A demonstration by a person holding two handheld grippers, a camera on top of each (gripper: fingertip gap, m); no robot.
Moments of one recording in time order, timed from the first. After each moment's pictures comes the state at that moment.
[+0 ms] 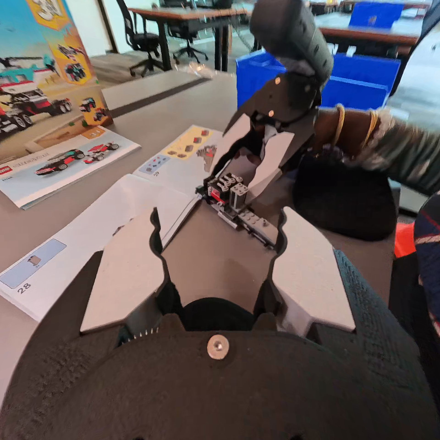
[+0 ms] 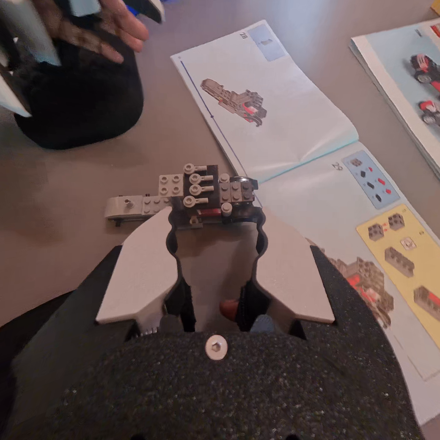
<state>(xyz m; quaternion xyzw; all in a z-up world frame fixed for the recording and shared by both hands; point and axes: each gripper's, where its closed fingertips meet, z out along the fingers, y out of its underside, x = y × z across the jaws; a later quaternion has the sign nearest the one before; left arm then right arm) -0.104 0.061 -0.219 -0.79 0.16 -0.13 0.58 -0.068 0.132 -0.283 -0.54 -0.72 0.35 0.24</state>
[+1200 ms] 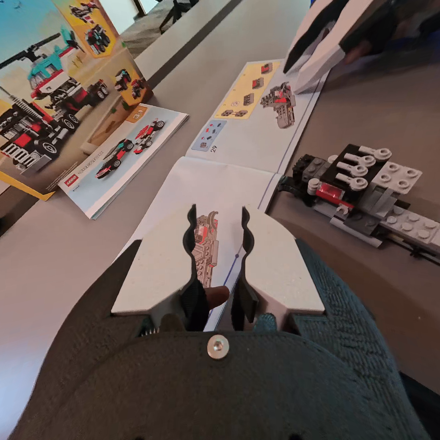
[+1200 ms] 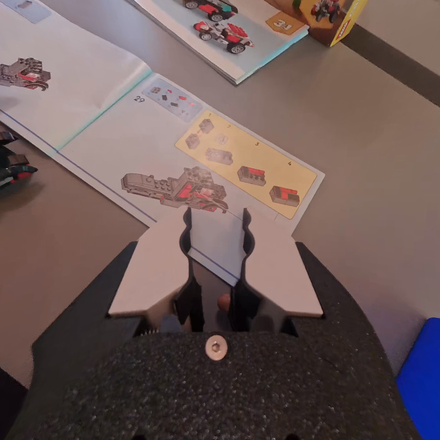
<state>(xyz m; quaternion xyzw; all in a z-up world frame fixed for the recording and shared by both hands) -0.158 0.130 -0.271 -0.82 0.23 0.04 0.52 -0.023 0.272 -0.299 -0.71 -0.57 0.24 0.35</state>
